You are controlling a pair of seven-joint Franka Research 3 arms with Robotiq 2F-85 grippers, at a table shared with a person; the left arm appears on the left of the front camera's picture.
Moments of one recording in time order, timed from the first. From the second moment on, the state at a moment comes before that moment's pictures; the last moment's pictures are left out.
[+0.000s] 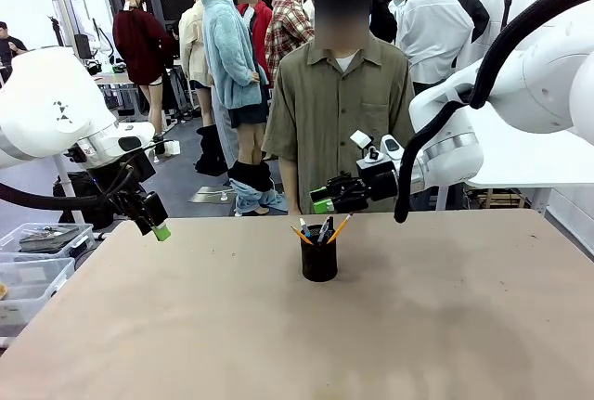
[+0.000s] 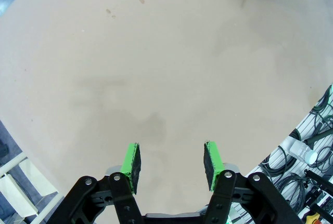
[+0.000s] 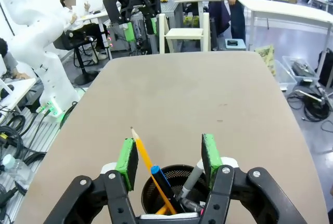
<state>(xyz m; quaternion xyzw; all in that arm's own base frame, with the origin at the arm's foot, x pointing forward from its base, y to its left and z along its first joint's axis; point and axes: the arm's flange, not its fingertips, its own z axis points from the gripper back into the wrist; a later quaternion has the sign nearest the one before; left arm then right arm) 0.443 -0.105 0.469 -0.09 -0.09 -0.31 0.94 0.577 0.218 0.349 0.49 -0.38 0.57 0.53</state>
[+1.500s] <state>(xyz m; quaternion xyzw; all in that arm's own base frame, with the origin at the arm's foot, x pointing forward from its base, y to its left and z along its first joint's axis) 0.443 -0.105 0.469 -0.09 -0.09 -0.31 0.94 0.450 -0.018 0.479 0.14 -0.12 0.16 0.97</state>
